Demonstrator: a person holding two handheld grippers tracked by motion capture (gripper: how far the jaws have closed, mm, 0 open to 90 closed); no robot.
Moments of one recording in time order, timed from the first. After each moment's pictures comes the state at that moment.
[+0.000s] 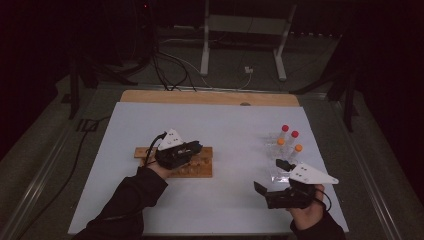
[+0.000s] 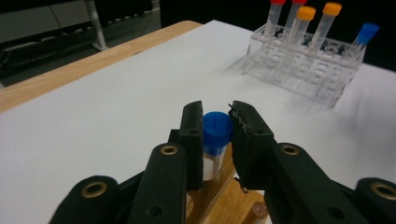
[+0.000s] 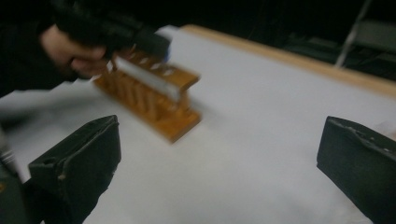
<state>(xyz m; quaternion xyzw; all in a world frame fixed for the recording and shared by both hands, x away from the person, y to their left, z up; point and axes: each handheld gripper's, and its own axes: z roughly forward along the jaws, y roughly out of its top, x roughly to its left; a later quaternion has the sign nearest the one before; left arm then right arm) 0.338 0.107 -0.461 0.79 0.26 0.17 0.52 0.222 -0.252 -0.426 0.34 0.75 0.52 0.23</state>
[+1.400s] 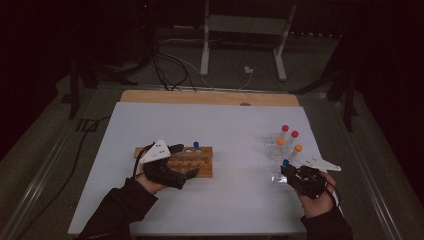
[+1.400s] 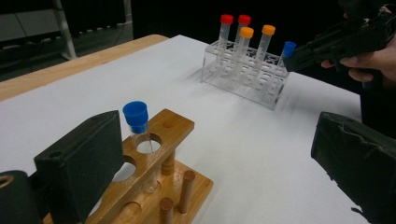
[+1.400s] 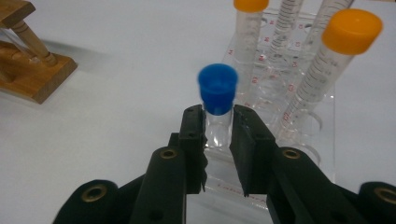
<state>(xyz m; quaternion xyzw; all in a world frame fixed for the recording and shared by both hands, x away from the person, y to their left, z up) 0.295 0.129 -0.447 0.78 0.24 0.12 0.56 0.260 -0.300 -0.467 0.51 0.73 0.38 0.24</state>
